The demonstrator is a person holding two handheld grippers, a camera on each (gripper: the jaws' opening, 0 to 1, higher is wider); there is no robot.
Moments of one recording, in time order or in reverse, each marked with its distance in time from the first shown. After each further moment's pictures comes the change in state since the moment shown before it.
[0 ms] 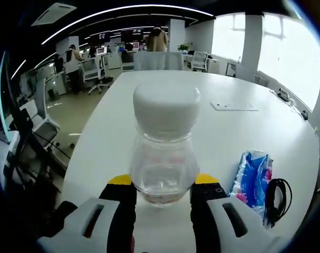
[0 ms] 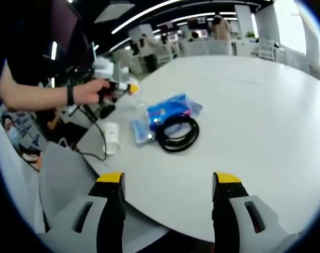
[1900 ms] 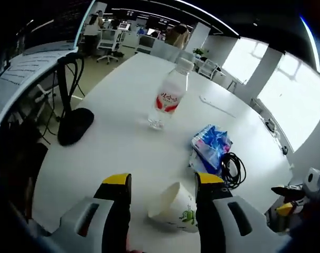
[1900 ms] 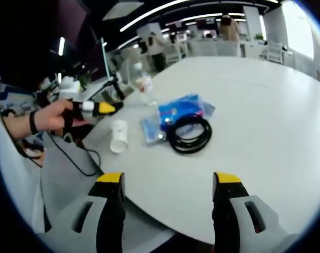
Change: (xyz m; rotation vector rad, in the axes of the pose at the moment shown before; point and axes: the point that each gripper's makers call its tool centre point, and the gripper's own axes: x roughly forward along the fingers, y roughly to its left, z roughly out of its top) left arm -0.148 -0.031 -0.108 -0.351 0.064 -0.107; right arm 0.006 0.018 -0.001 -0.044 0.009 0.052
